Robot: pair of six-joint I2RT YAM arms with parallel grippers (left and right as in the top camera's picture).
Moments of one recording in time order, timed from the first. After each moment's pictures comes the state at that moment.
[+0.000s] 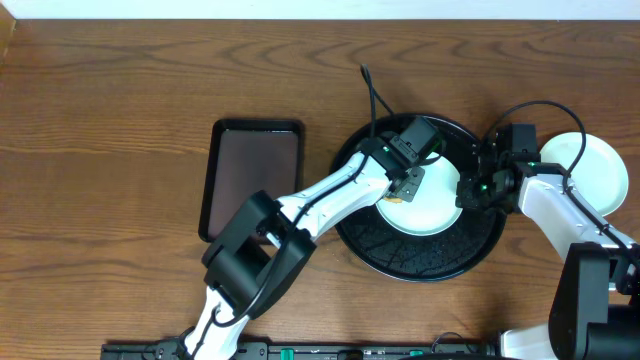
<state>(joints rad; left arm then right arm) -0.83 2.11 1.57 -0.65 -0.06 -0.35 -0.02 1.65 0.88 -0.56 -0.19 0.15</state>
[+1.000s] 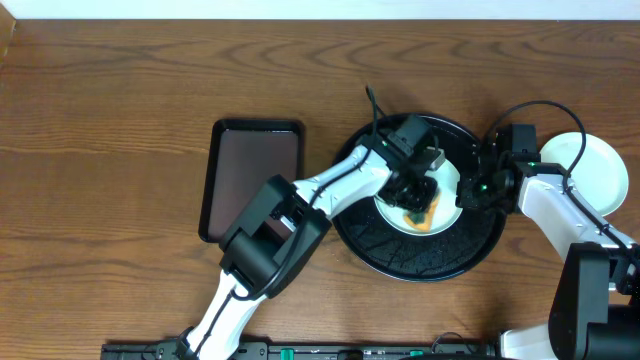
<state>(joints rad) -0.77 2.23 1.63 -0.60 0.60 -0.36 -0.02 1.65 0.88 -0.56 -0.18 0.15</state>
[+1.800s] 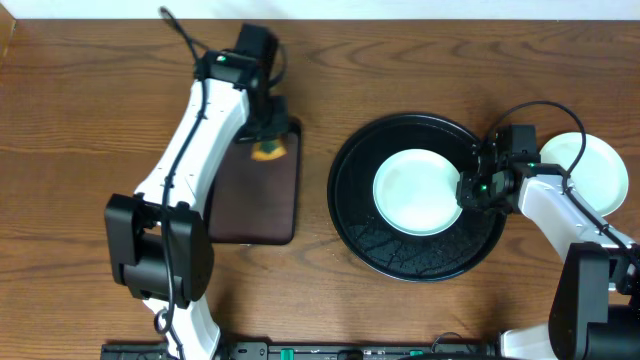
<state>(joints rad) -0.22 1.93 1.69 -1.16 -0.01 -0.35 -0.02 1.65 0.87 -0.54 -0.18 0.16</state>
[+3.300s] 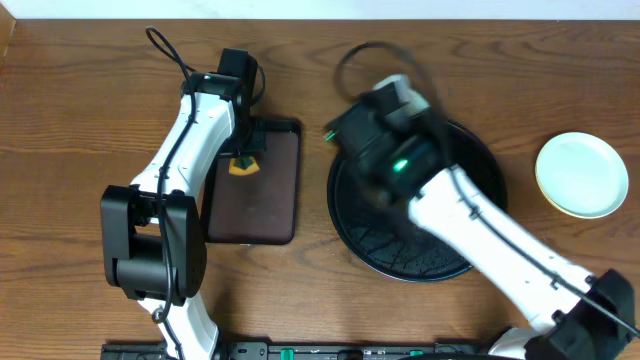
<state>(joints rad) -0.16 1.93 1.52 -1.02 -0.09 -0.26 0.77 1.65 1.44 -0.92 1.09 0.10</state>
